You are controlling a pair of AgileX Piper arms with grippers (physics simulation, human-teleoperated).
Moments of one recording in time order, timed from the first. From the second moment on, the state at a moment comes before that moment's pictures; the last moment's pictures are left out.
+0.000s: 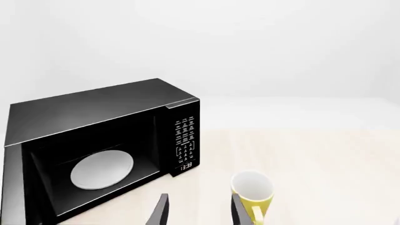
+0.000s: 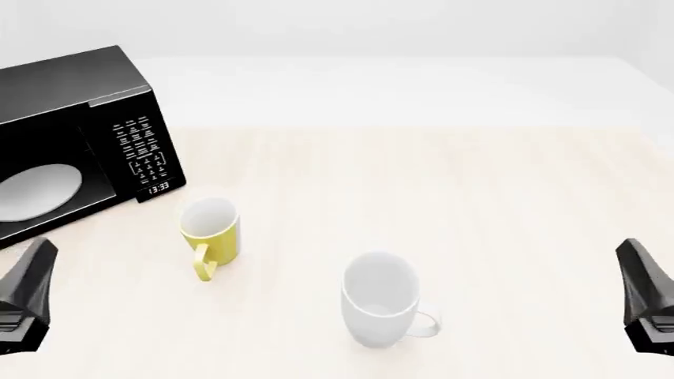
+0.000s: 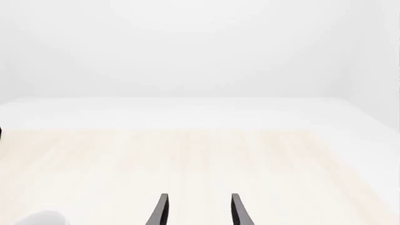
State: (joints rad) left arm 0.00 0.01 0.00 0.00 0.00; right arm 0.00 0.00 0.00 0.00 0.00
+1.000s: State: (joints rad) left arm -0.06 0.13 -0.01 -0.05 0.00; right arm 0.02 0.01 -0.01 0.00 -0.02
